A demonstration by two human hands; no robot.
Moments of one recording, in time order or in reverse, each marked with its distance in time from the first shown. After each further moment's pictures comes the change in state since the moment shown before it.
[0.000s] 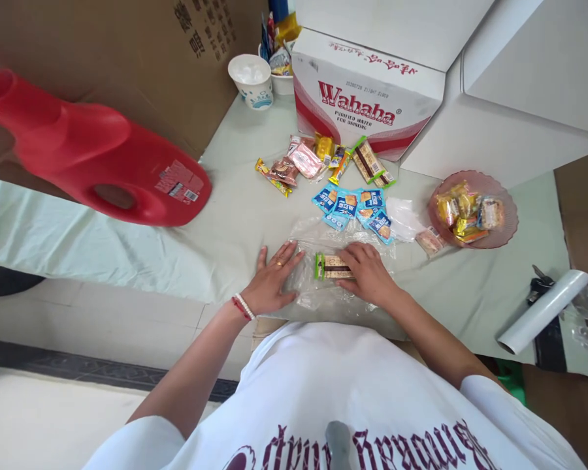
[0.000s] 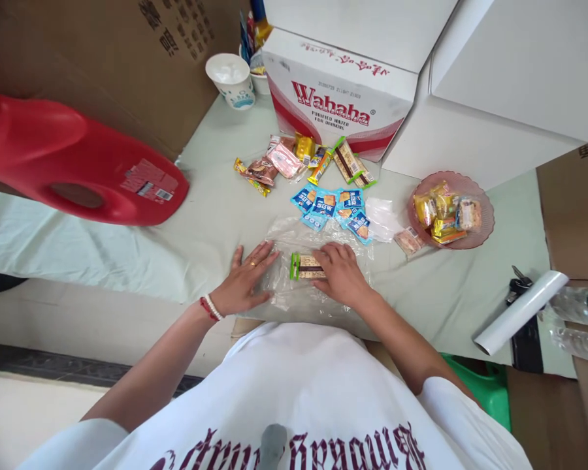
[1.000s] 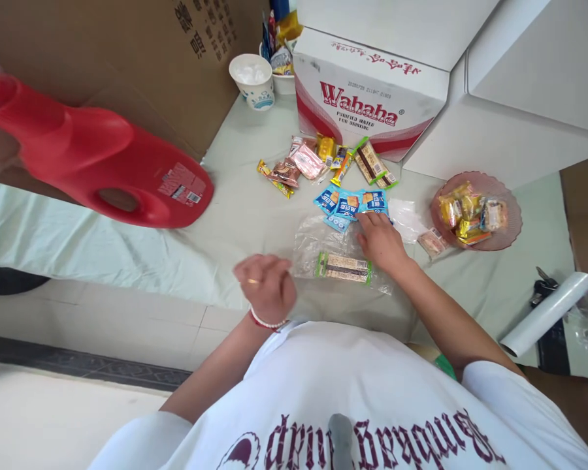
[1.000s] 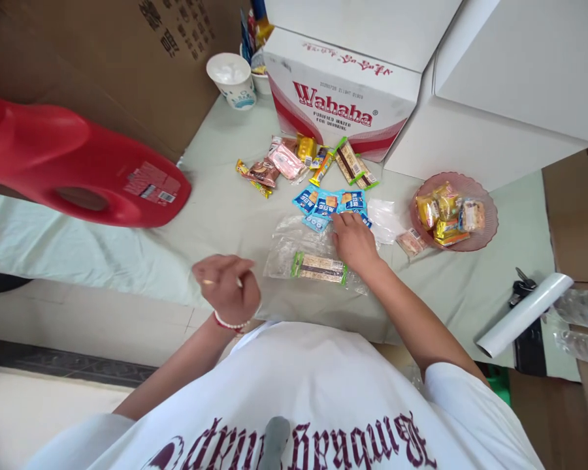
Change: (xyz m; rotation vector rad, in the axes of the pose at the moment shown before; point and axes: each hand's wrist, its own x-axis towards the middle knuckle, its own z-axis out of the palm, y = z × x) left_hand 0.003 0.047 -0.004 0.016 0.808 -0.290; right_hand 0.058 0.030 -0.029 -0.225 0.054 0.231
